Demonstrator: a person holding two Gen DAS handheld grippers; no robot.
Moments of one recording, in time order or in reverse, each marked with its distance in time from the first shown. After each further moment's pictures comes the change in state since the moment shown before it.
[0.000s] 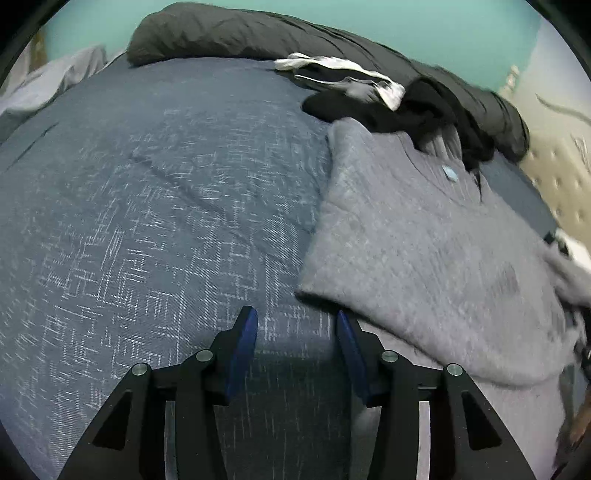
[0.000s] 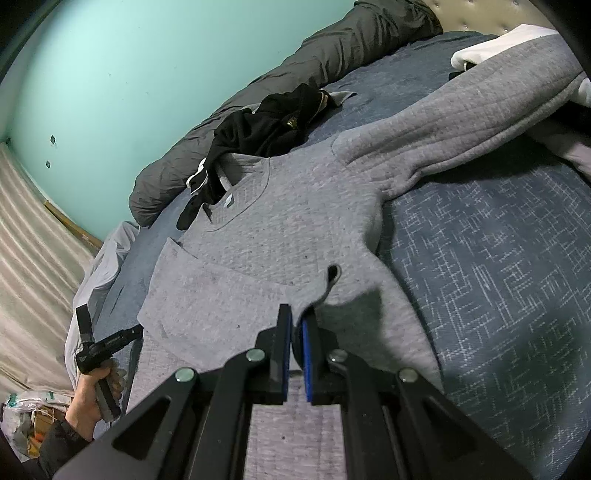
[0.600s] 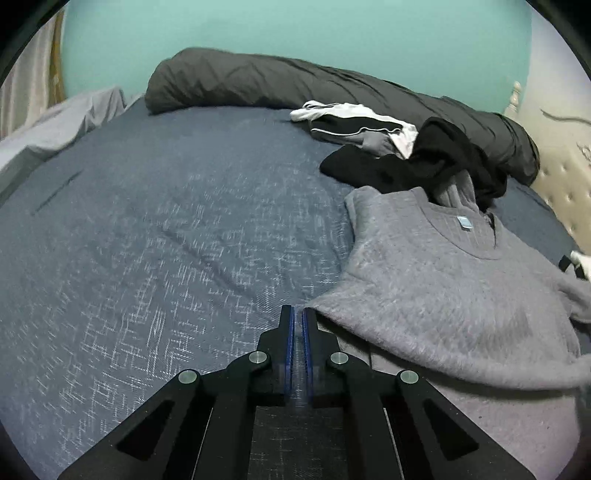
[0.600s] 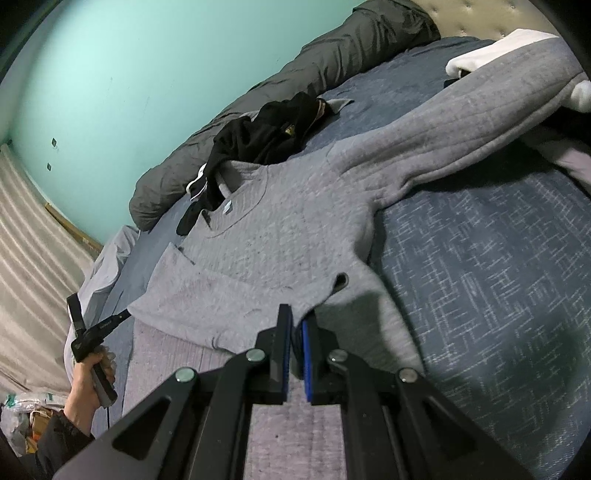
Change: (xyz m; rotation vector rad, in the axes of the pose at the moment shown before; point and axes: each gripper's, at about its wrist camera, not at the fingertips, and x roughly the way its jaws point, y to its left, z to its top) left arm -0.028 0.006 0.030 0.026 -0.174 0.118; right arm -0.007 -0.002 0.003 -0.008 -0.019 -0.002
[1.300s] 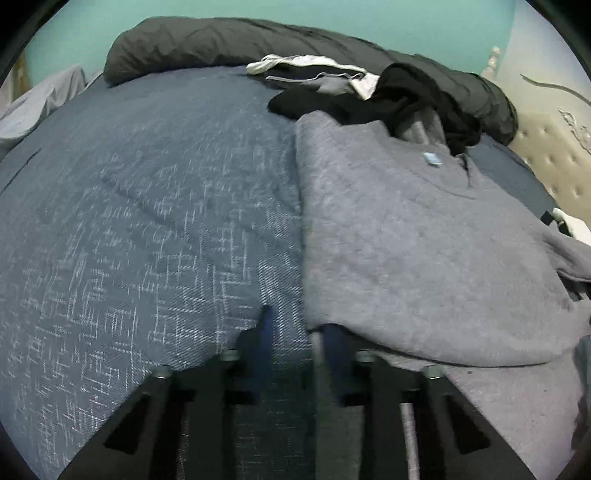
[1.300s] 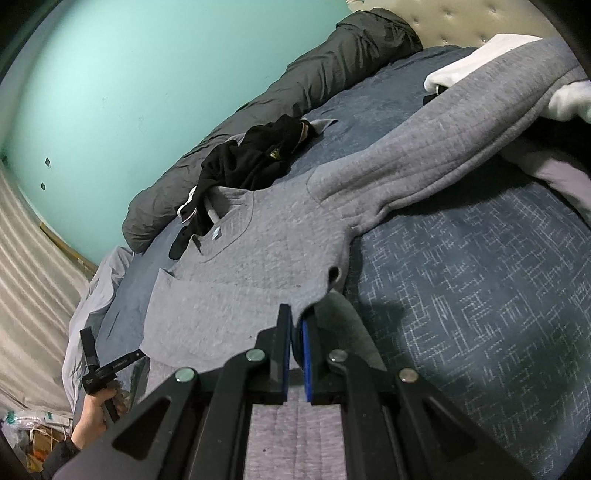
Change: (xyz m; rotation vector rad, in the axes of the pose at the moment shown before) left arm 0.020 -0.045 -0.036 0.106 0.135 -0.105; right arm -0.016 -0.014 0.012 0.047 -0.075 -0.022
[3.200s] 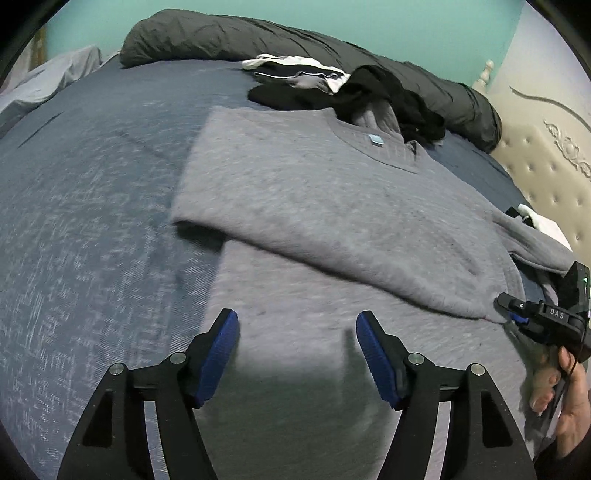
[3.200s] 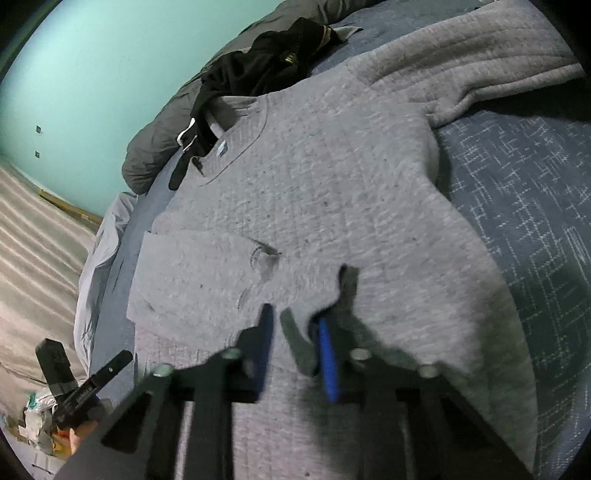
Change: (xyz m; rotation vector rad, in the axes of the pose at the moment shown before) left arm -0.068 -0.049 -0.077 -0.113 0.027 -0.058; right arm 0.085 0.022 -0.031 0.009 0.299 0.056
